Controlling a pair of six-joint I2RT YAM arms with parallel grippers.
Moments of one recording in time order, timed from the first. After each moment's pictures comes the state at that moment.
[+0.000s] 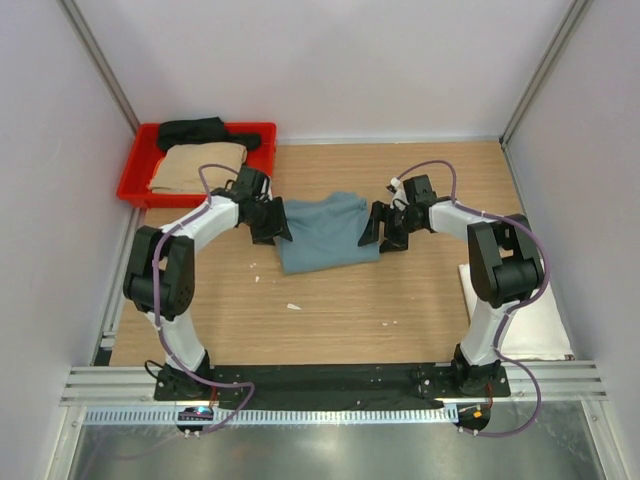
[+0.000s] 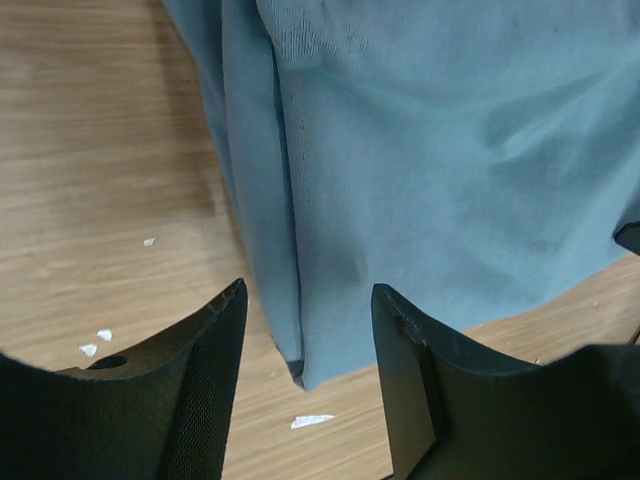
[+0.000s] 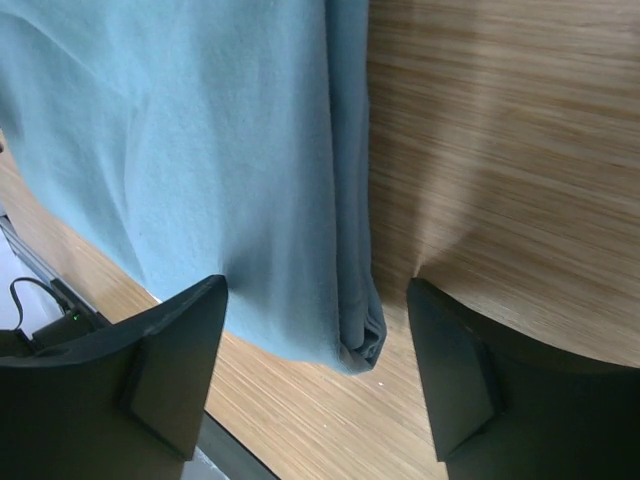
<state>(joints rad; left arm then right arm) -0.32 1.80 1.27 -0.56 0.24 -0.50 0.22 1.86 1.13 -0.35 -0.55 0.39</state>
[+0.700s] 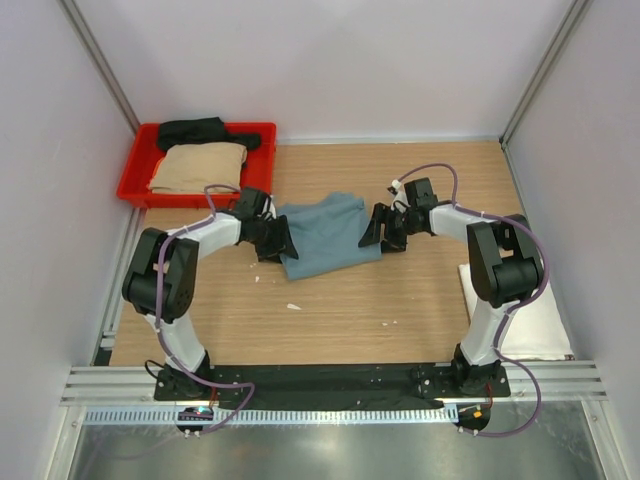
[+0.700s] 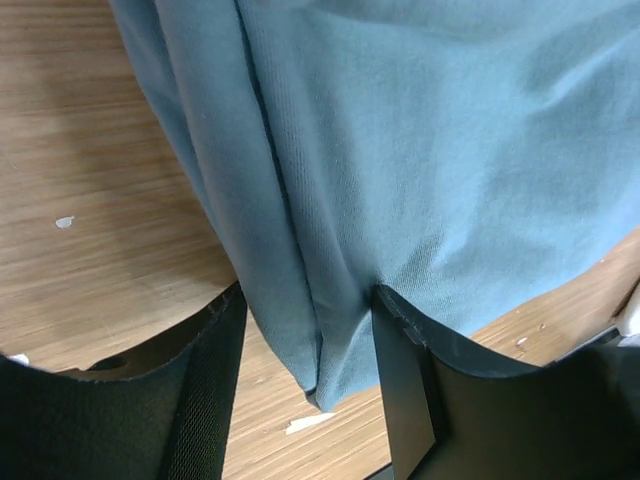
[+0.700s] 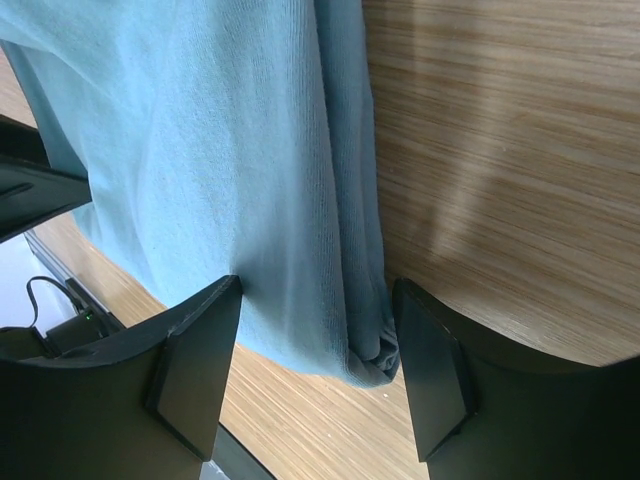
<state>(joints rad) -0.34 1.80 1.08 -0.38 0.36 -0.53 0.22 1.86 1.09 -0.28 -0.59 0.41</state>
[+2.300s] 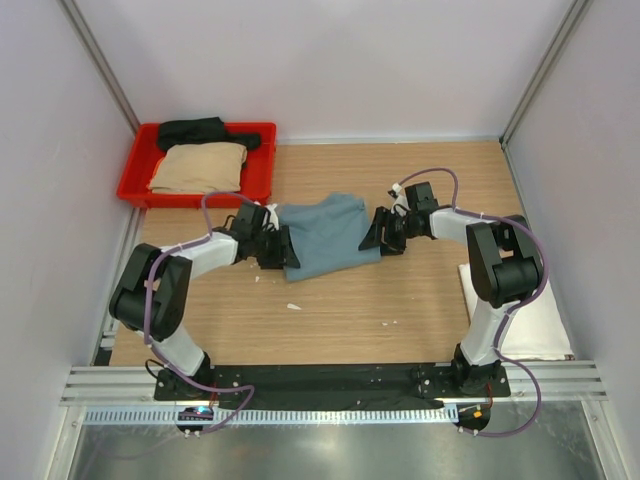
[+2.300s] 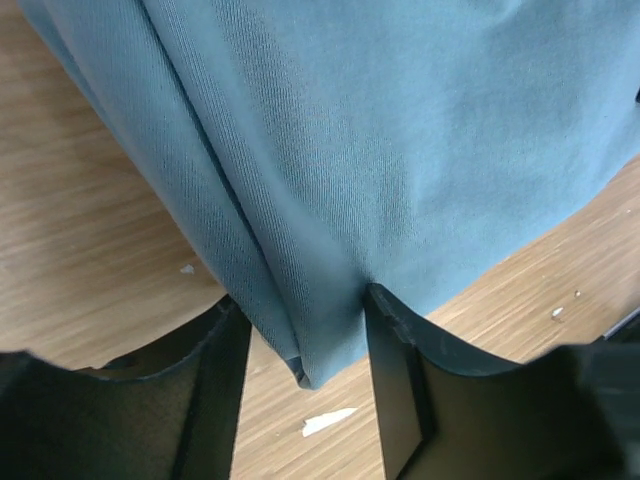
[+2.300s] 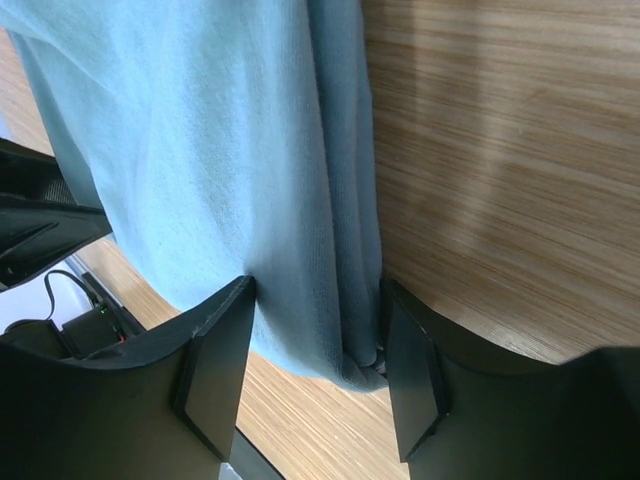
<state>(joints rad) -0.38 1.67 0.88 -0.18 0.37 -0.46 0.22 1.86 1.05 -0.23 -0.62 0.44</state>
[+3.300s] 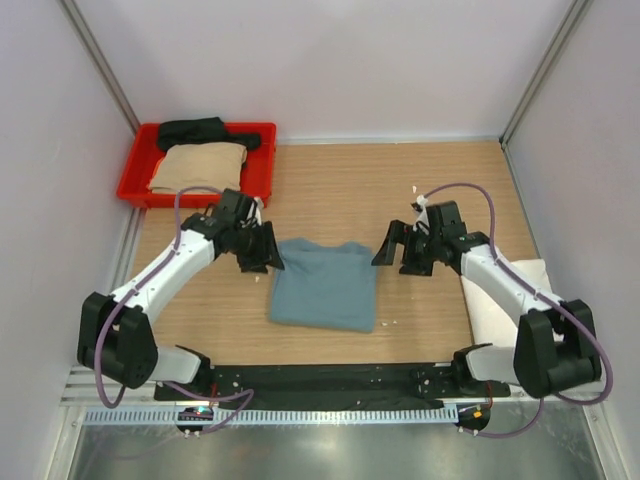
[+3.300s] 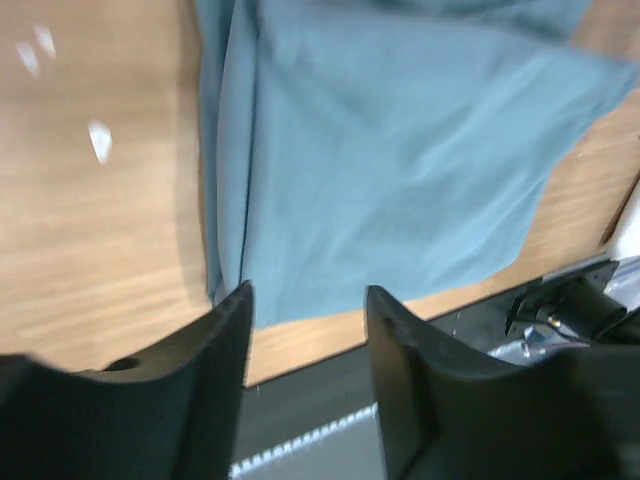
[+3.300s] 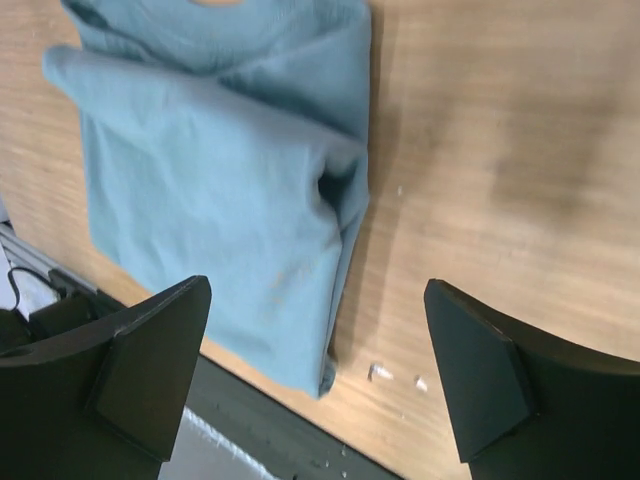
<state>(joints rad) -0.39 1.37 1.00 -0.76 0.30 -0.57 0.26 1.25 0.76 -0.45 -0.43 0.51</state>
